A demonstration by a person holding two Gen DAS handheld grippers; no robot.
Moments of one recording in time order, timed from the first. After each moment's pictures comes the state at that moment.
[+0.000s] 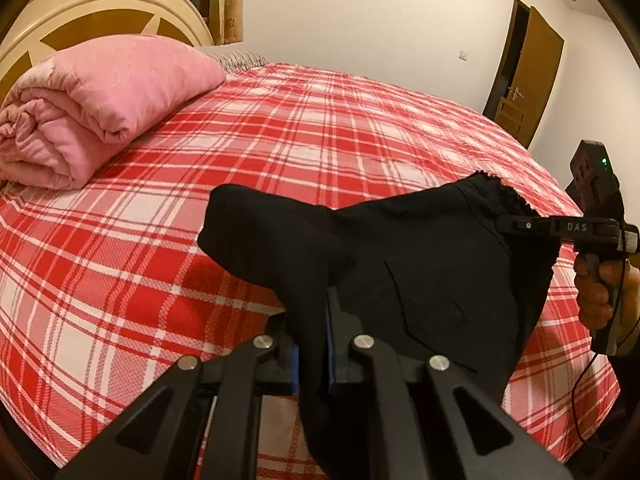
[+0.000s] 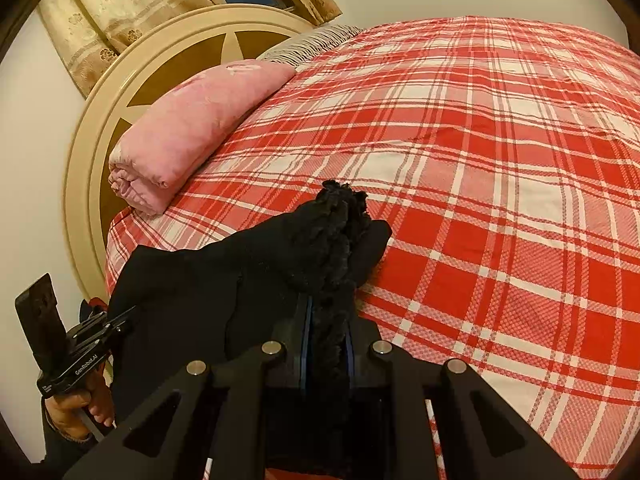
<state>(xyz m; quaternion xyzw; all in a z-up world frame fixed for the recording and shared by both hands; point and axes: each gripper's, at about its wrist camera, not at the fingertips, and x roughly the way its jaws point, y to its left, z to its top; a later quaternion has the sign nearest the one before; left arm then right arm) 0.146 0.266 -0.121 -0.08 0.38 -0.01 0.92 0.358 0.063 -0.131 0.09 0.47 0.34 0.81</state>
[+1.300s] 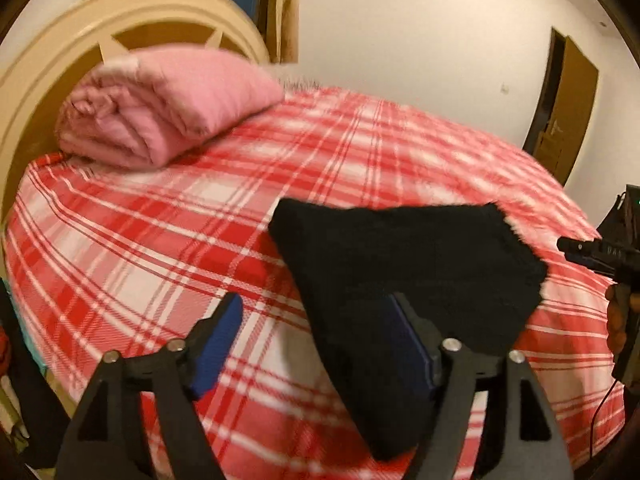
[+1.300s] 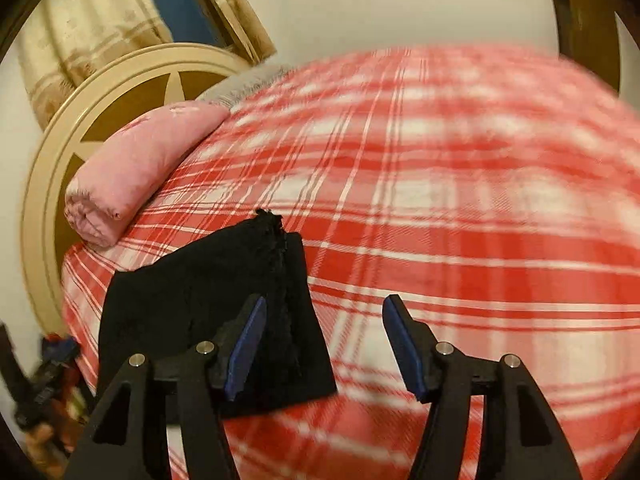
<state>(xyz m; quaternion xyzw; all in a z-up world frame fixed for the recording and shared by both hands) 0.067 0.263 -0.093 -0.09 0.33 0.09 0.94 0.290 -0.008 -0.094 0.07 0.41 0.20 0.89</state>
